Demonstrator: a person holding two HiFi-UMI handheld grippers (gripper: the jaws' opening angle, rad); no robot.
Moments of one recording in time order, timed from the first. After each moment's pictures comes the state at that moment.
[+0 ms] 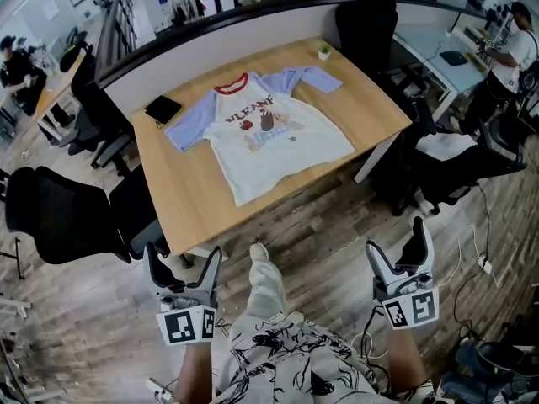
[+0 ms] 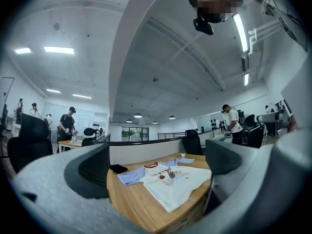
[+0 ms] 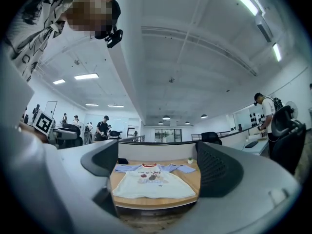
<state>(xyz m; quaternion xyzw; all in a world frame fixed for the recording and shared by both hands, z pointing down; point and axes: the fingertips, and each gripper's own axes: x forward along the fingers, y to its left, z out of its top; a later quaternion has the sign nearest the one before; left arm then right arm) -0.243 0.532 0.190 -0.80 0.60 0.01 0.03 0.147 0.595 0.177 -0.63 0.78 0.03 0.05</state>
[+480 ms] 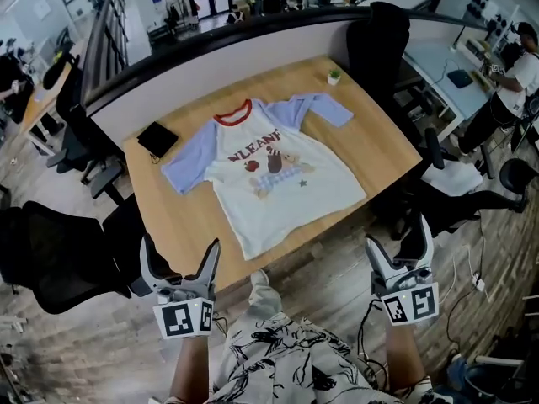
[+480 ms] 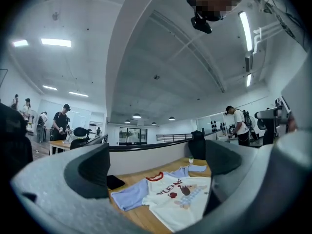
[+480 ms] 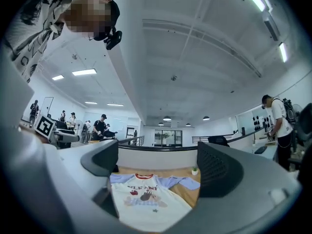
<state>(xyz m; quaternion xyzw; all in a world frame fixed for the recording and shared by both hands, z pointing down) -0.253 0.323 0.173 -0.81 0.59 0.03 0.03 0.128 0.392 0.140 -0.63 0.78 0.04 0.04</state>
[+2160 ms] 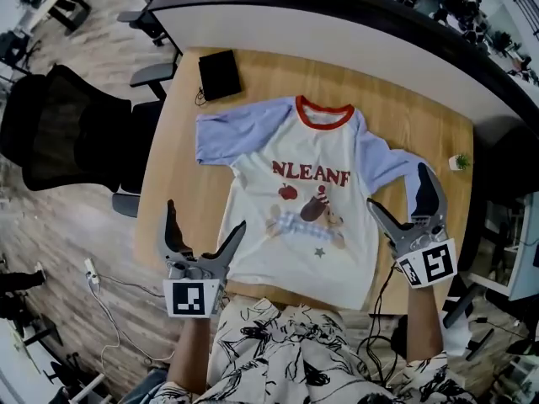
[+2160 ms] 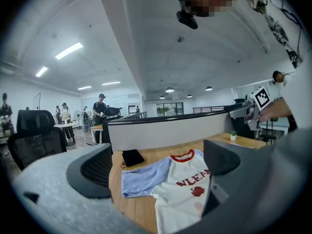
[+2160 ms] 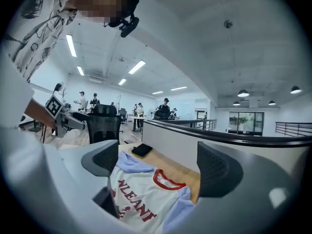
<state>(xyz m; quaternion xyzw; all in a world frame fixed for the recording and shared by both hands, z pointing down) -0.209 0.122 0.278 -0.63 0.77 -0.10 -0.07 0.040 -0.075 0.256 -0.21 0.97 0.02 -0.09</state>
